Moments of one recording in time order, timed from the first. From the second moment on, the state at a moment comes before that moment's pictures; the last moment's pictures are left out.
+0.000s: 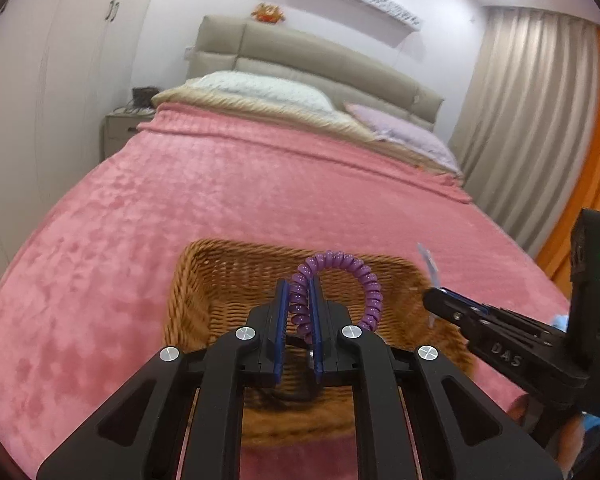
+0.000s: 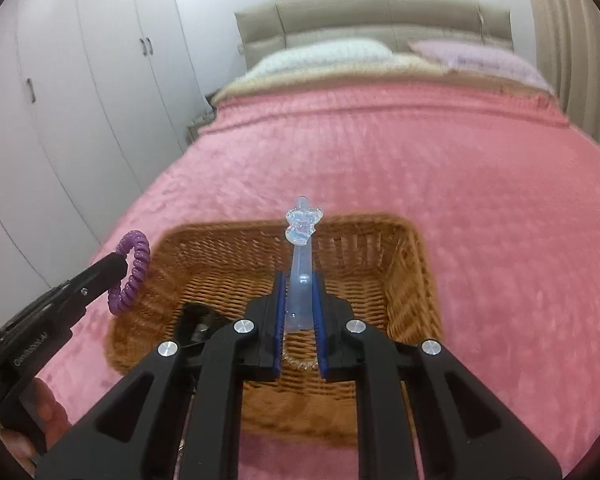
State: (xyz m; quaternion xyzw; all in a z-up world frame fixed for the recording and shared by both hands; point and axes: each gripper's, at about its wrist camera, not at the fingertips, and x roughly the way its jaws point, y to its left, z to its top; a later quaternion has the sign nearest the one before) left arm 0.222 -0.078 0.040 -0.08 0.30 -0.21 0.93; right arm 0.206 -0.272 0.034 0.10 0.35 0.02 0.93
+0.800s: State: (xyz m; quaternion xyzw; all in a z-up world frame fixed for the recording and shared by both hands) left arm 0.212 -0.059 0.011 -0.10 0.32 -0.19 0.92; right arm 0.201 -0.285 0.001 0.13 0.39 0.03 0.91
